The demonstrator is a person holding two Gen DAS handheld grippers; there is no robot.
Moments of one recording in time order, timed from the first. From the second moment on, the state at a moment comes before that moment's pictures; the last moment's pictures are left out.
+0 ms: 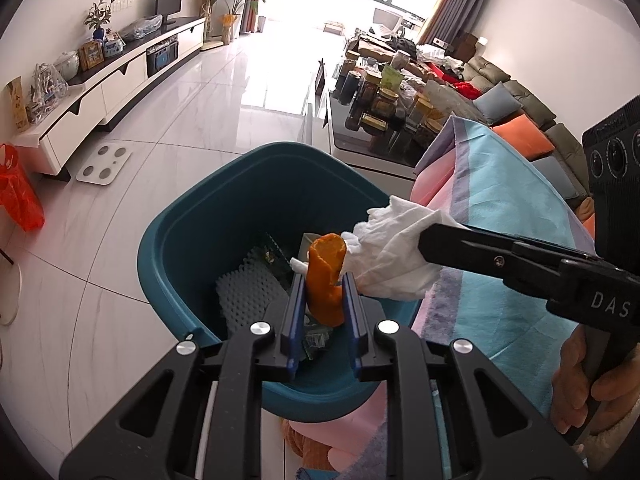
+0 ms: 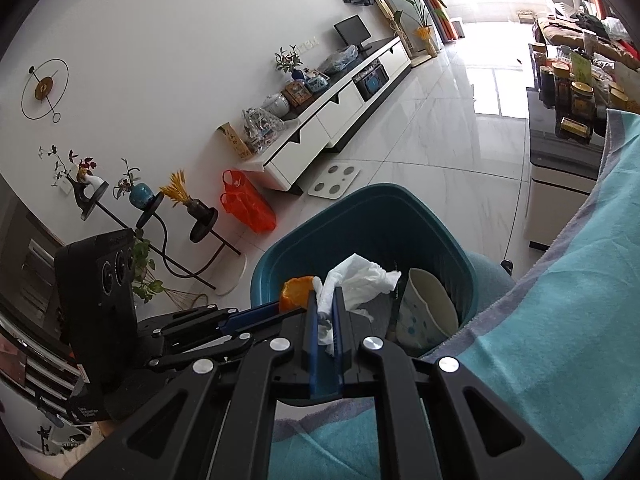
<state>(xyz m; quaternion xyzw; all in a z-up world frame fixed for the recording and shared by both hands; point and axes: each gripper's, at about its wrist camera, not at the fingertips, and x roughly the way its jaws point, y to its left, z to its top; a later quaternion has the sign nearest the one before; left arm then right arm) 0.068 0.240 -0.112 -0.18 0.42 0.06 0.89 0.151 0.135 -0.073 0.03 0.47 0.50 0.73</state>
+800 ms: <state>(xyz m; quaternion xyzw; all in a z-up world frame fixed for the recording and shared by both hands) 0.048 0.233 -0.090 -0.15 0.38 0.08 0.91 0.140 0.096 -0.067 0.03 0.44 0.49 0.75</state>
